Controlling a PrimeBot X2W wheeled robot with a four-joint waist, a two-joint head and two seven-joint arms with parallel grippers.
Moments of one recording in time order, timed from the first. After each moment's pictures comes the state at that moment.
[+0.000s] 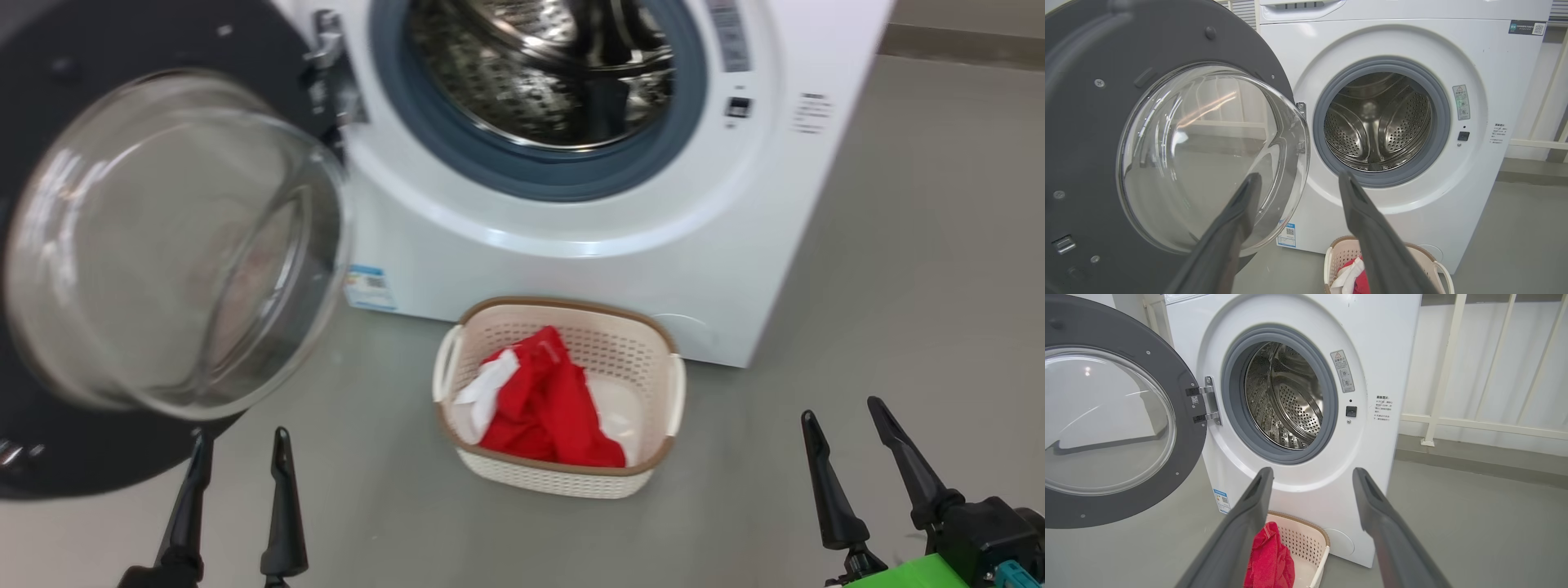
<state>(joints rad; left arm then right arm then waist) 0.06 0.04 -0.01 -0.03 -0.13 0.07 -0.25 0.12 -0.04 -0.05 0.02 0.17 0.12 -0.26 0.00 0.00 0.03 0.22</state>
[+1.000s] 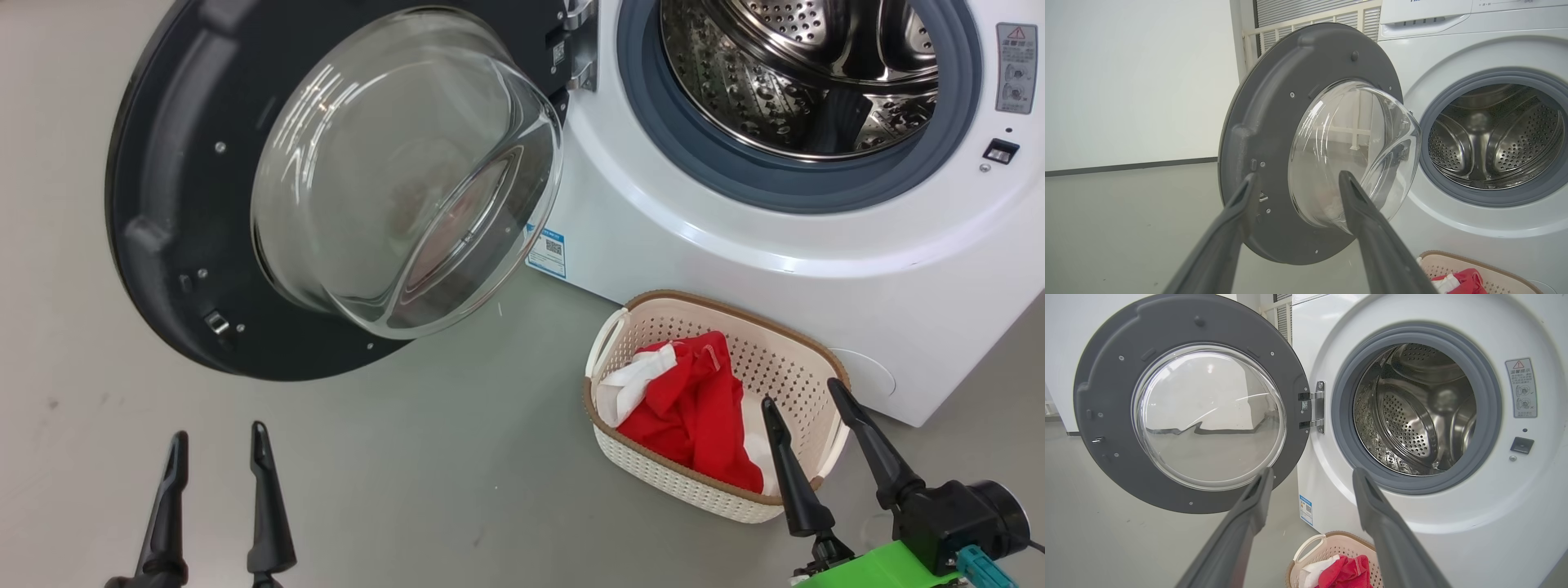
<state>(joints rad) 0.08 0.04 -0.01 -0.09 -0.13 0.16 -0.25 0.07 -0.04 0.02 0.02 0.13 0.12 -0.26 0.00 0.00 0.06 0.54</state>
